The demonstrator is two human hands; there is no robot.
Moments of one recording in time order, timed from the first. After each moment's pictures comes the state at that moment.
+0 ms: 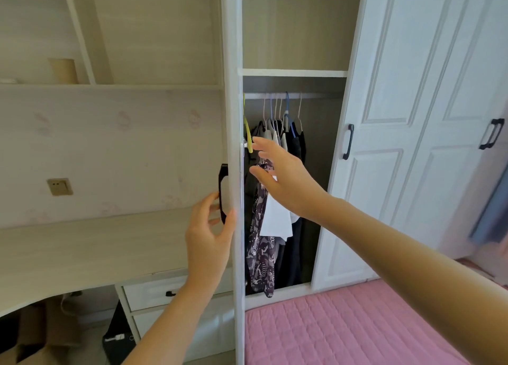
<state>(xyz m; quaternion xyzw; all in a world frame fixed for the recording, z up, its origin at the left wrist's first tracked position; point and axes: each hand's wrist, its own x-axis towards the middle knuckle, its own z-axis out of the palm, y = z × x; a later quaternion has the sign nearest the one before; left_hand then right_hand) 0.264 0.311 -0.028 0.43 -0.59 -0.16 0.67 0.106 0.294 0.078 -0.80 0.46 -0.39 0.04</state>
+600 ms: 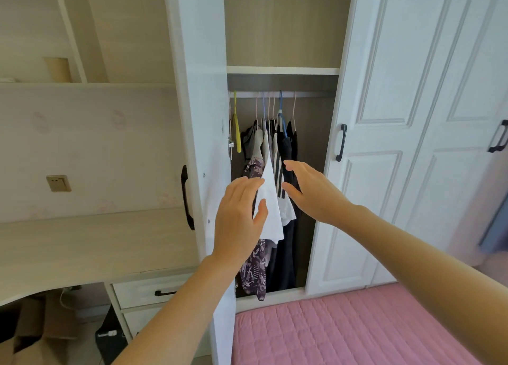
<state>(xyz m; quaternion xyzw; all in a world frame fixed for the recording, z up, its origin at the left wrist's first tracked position) 0.163 0.268 -0.017 0.42 -0.72 0.06 0.54 -0.006 0.262 0.048 -0.78 0.57 -0.27 -0.02</state>
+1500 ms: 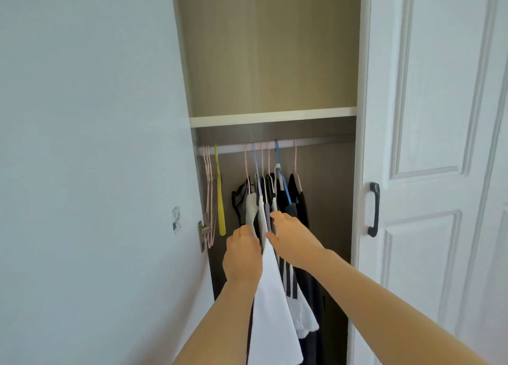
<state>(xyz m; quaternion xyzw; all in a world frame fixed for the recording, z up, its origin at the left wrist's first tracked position) 0.096 -0.046 -0.014 0.64 -0.67 -0.04 0.38 -0.022 -0.033 0.027 -0.75 0.60 -0.27 0.02</state>
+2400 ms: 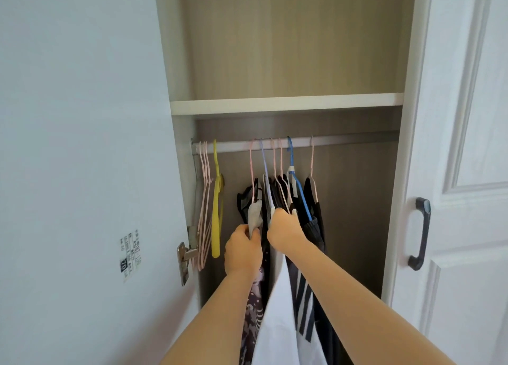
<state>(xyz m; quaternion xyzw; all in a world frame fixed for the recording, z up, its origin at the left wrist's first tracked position) 0.088 -0.154 -0.019 0.61 -0.57 -0.21 0.51 -0.006 -0.155 0.029 -0.67 0.68 -0.28 0.12</state>
